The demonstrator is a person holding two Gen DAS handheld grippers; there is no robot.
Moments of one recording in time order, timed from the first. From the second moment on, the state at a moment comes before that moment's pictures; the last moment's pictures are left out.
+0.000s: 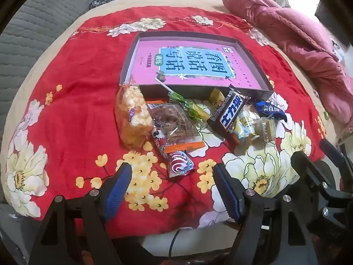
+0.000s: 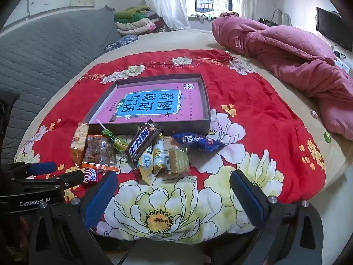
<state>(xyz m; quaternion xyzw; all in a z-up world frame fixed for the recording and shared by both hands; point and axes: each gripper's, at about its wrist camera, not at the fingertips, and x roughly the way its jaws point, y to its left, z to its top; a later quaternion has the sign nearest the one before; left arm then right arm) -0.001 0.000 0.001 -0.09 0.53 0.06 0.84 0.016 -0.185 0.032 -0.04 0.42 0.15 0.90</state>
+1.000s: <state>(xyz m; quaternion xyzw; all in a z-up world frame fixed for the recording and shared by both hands) -0.002 -0.001 0.004 -0.07 0.53 0.08 0.84 0.015 -0.182 0.029 -0.05 0.42 0.15 0.89</state>
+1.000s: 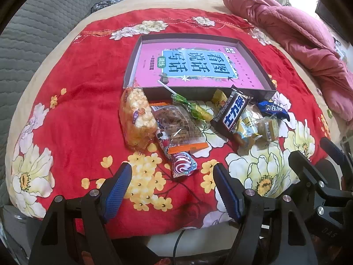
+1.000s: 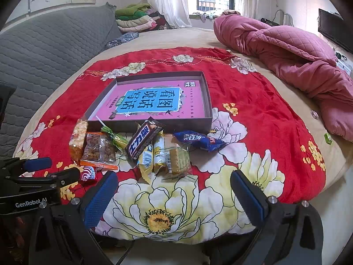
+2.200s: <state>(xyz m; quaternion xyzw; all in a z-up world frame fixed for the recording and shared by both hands) -0.004 0.003 -0.002 -0.08 0.54 0.08 0.84 0.018 -0.183 0.025 -0.05 0.42 0.15 0.89</state>
